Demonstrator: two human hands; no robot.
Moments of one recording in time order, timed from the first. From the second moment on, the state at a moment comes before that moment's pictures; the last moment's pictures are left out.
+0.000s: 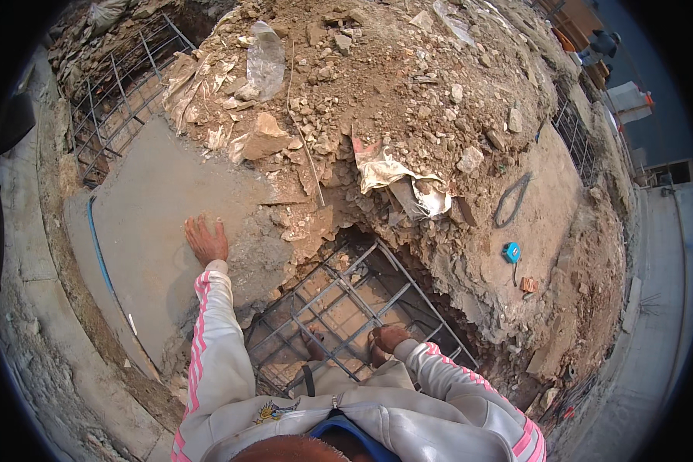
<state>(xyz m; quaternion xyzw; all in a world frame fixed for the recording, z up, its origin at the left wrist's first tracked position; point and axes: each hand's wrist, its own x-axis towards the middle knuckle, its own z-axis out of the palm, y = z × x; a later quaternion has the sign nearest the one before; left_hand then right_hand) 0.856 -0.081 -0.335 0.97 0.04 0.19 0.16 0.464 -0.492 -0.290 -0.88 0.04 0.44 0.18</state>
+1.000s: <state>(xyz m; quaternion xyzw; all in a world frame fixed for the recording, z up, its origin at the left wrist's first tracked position) 0.352 -0.201 -0.354 0.68 -0.52 -0.47 0.21 0.213 -0.612 -0.291 -0.83 0.26 0.28 0.40</state>
